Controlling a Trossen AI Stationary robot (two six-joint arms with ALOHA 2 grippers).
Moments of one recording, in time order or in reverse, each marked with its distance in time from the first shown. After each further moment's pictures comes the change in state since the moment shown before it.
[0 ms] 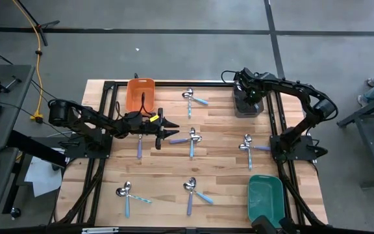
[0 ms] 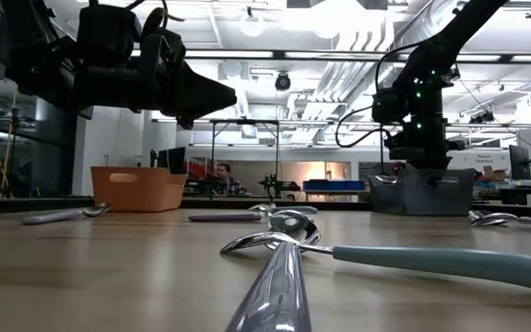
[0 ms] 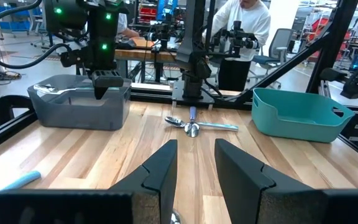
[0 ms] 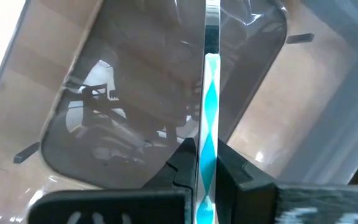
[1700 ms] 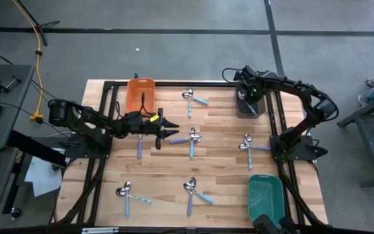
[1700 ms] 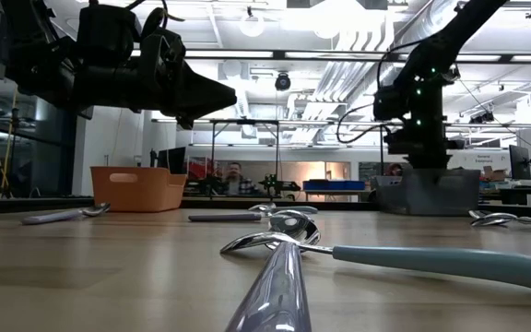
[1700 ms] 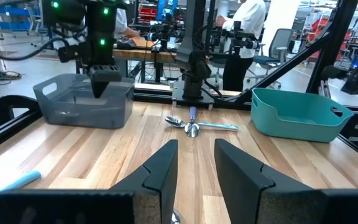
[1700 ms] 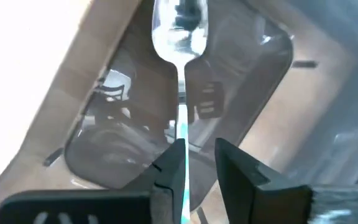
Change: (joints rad) left arm 0.000 0.000 0.000 0.000 0.000 0.000; right arm -0.008 -0.013 0.031 -0.026 -0.040 -0.021
